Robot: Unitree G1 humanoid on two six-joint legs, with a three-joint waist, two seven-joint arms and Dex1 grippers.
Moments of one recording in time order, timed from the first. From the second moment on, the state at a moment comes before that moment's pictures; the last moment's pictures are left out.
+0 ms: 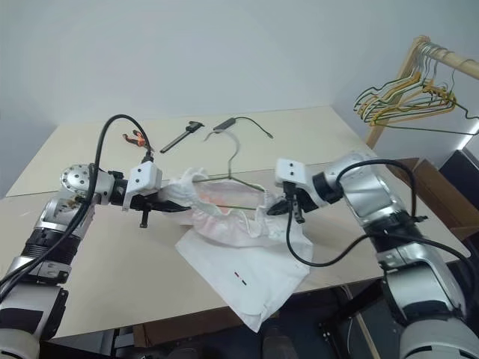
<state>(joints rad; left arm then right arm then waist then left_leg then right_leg) -0.69 0.72 -0.13 0.37 -0.19 0.05 -1.41 -0.75 -0.79 0.33 0.12 0.16 0.54 1.45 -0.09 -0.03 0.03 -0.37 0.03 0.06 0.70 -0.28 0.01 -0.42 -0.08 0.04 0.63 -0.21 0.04</state>
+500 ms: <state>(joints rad) -0.79 0.61 0.11 0.29 -0.37 0.20 -1.13 -0.15 -0.92 -0.37 -0.41 0.50 1.25 1.09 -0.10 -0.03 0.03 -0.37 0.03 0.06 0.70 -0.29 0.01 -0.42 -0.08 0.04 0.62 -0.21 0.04</state>
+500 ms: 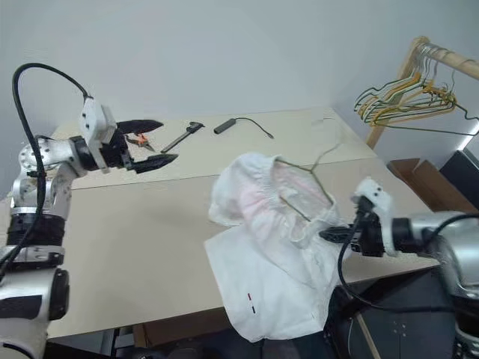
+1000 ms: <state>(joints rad) -0.81 0.43 0.11 0.07 -0.59 0.43 -1.02 -0.12 -0.79 -0.86 -0.46 0.54 1.61 0.47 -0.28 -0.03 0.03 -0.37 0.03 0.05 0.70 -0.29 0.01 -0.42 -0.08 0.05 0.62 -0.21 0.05</state>
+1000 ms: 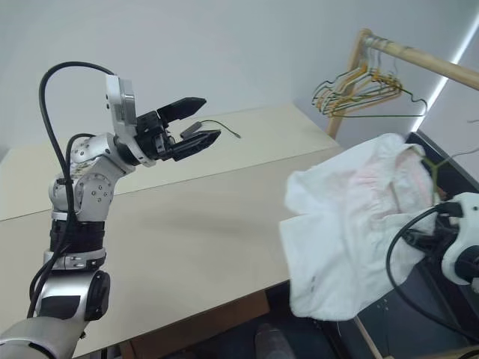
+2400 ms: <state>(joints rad) -0.68 0.54 0.16 -0.23 -0.79 0.59 -0.92 -0.73 -0.81 -0.50 0.13 0.10 1.16 -0.24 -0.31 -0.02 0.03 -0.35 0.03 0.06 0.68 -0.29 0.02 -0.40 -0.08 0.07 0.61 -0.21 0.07</state>
